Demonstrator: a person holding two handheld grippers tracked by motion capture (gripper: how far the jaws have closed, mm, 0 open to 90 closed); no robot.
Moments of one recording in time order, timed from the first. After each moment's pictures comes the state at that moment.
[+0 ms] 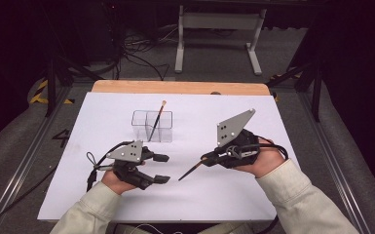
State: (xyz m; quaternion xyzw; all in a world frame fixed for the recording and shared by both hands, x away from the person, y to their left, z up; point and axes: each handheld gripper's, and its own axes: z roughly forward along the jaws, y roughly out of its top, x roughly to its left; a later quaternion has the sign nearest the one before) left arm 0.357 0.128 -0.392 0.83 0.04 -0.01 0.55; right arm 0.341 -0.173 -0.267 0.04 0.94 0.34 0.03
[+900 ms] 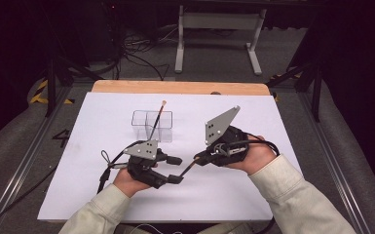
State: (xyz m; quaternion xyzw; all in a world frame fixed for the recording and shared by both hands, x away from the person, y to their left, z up) left arm 0.362 0.095 -0.391 0.83 0.05 -0.06 0.55; right arm 0.348 -0.152 -0.268 0.03 0.95 0.32 0.02
